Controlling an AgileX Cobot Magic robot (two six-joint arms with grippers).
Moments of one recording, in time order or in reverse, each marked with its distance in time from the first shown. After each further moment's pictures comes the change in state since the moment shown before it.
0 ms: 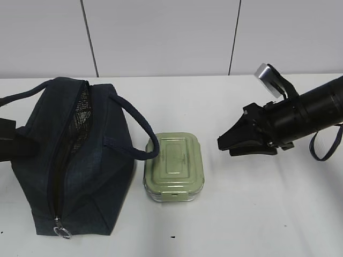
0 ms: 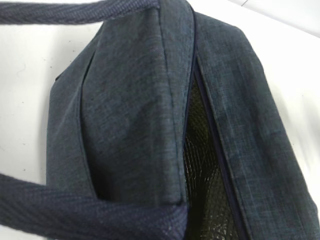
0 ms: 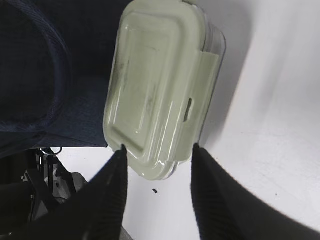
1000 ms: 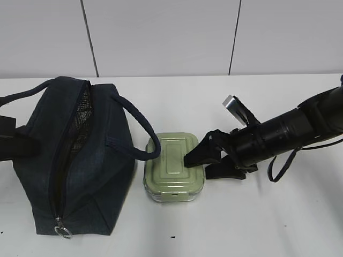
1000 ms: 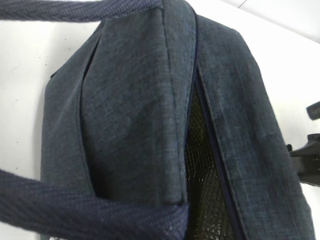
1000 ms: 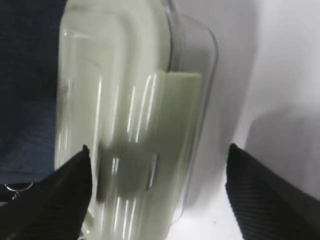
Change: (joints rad) left arm 0.000 0.000 0.000 -0.023 0.011 0.000; right arm 0.118 0.249 -0.041 0.213 -0.079 -0.142
